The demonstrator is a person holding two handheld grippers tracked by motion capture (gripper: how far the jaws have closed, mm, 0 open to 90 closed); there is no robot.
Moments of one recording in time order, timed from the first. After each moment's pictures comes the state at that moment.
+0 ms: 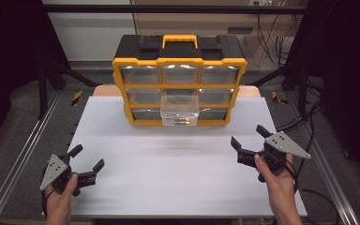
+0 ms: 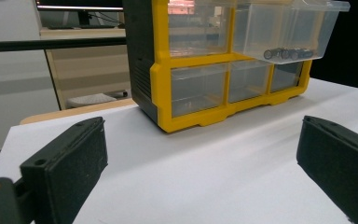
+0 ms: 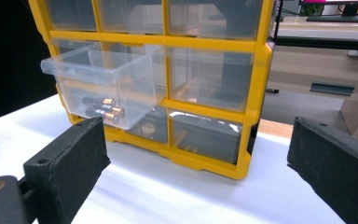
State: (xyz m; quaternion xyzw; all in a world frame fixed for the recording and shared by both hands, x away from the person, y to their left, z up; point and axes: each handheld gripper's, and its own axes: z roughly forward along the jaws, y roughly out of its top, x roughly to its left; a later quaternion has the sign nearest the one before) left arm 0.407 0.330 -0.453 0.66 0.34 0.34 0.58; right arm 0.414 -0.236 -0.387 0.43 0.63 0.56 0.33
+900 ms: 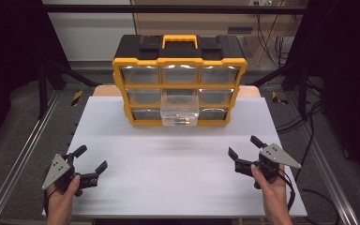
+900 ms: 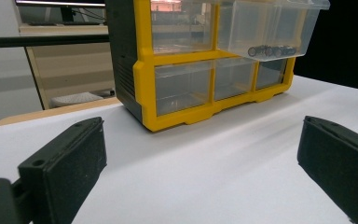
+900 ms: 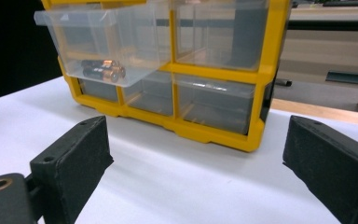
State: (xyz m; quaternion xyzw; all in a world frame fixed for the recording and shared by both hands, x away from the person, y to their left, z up) left arm 0.408 0.325 -0.455 0.68 0.33 0.32 0.58; right arm 0.417 -0.239 -0.442 0.42 0.64 0.57 0.31
